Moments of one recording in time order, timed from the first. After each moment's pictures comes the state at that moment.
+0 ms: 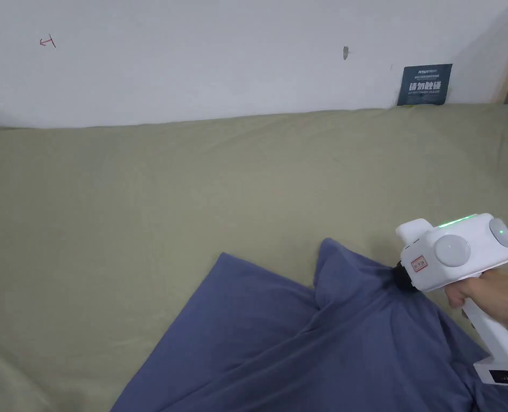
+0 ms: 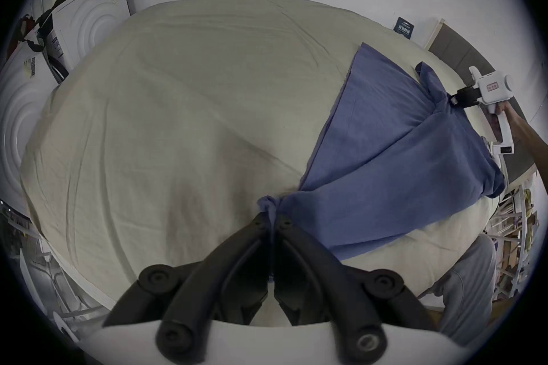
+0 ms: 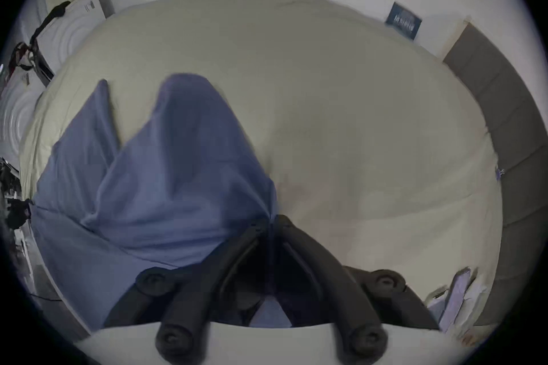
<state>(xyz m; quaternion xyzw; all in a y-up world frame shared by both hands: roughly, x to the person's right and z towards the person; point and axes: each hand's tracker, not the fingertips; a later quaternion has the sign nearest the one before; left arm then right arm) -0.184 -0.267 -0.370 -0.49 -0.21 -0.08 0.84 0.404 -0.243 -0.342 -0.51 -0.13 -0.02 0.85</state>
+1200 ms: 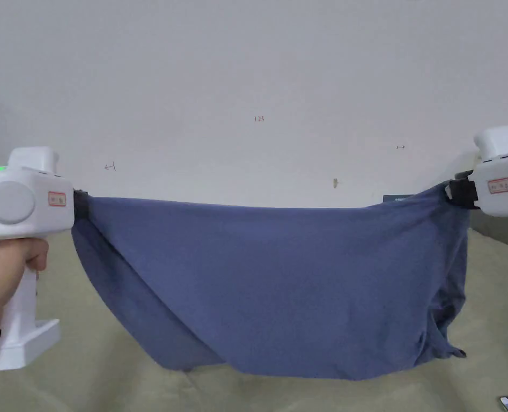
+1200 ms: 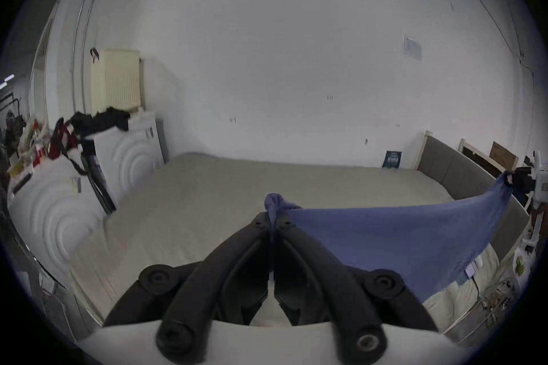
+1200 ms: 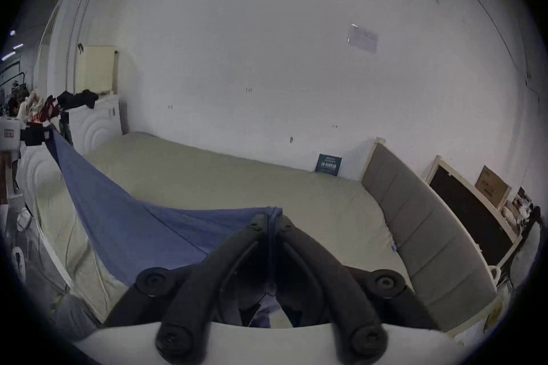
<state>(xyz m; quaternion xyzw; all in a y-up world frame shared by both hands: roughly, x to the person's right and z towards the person) -0.145 0.089 -0.403 -0.18 -0.18 -0.03 0.97 0.353 0.102 -0.145 -0.20 -0.20 0.04 0.96</state>
